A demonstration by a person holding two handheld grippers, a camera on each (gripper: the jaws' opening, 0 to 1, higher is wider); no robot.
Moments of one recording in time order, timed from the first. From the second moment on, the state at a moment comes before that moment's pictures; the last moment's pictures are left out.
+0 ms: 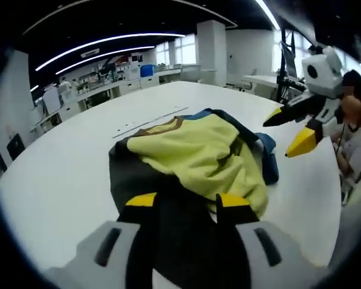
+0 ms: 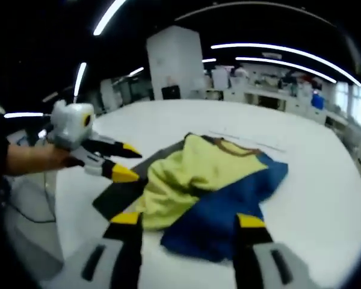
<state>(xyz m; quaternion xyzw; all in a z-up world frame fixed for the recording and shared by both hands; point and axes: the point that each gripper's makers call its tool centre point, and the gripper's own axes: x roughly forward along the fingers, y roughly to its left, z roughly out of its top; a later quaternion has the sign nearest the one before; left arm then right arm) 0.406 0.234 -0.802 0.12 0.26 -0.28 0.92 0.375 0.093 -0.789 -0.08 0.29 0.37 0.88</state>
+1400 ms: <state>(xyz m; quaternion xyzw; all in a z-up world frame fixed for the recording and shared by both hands) 0.389 0.312 -0.827 0.22 0.30 -0.18 0.91 0.390 0.016 -0.788 -0.01 0.32 0.24 0.92</state>
